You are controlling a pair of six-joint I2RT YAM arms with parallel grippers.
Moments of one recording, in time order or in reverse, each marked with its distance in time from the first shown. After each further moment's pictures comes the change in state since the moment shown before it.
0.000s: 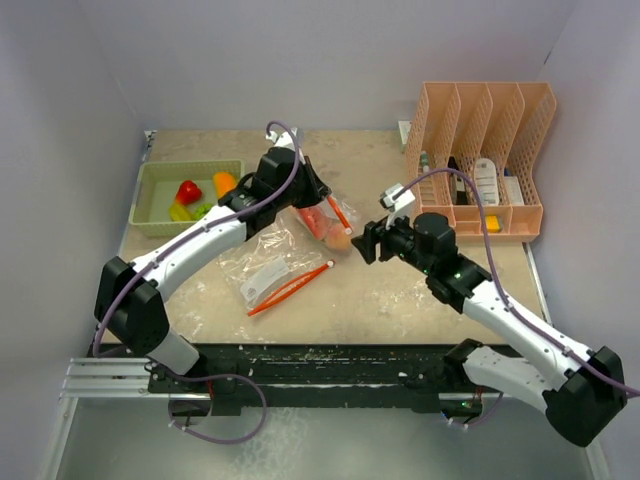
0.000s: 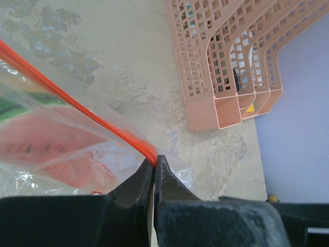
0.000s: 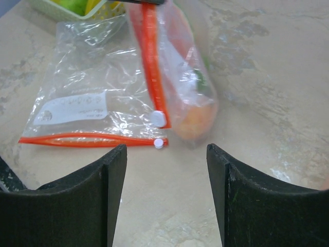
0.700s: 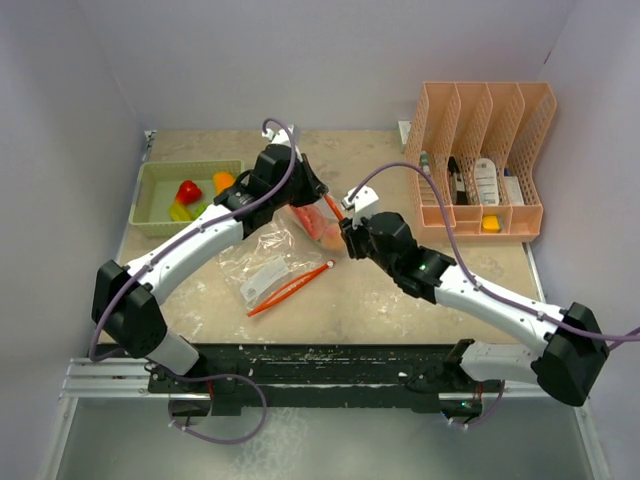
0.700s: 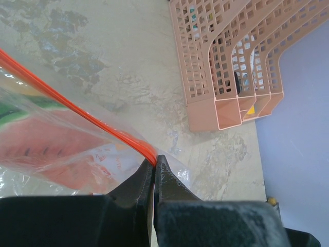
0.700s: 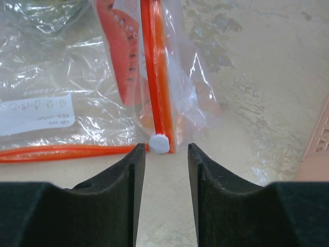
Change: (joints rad) left arm 0.000 -0.004 0.036 -0.066 -0.028 -0.008; right arm 0.262 0.204 0.128 -0.040 0.420 -0.080
